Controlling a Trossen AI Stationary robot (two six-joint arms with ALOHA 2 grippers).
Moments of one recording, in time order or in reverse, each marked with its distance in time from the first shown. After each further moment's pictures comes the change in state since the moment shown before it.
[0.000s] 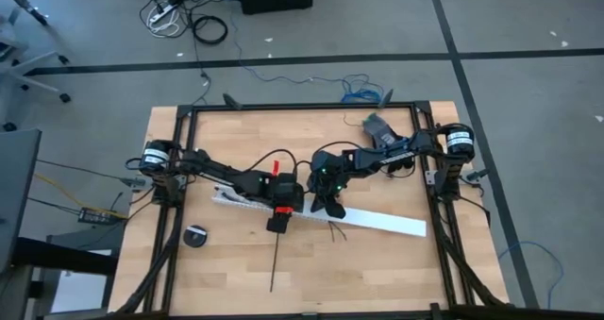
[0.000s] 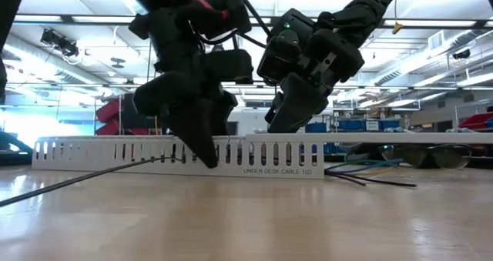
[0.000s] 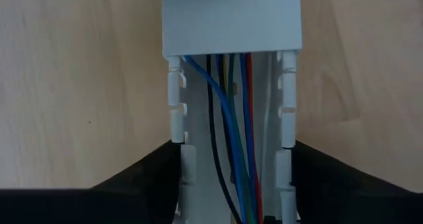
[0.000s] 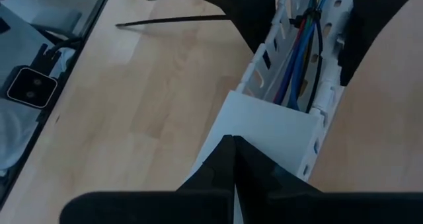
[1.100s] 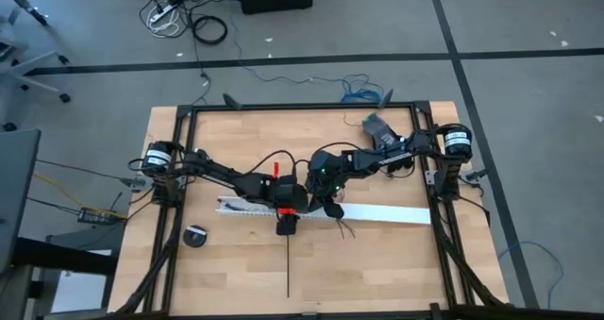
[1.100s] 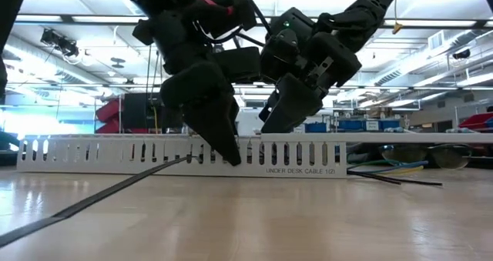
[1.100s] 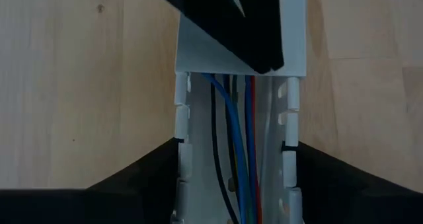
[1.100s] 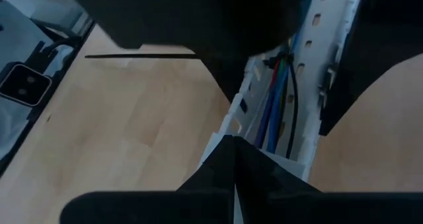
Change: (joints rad) left arm -0.007 0.013 -0.005 0.131 -0.002 -0.199; right arm -0.012 0.004 0.012 0.094 -0.003 -0.019
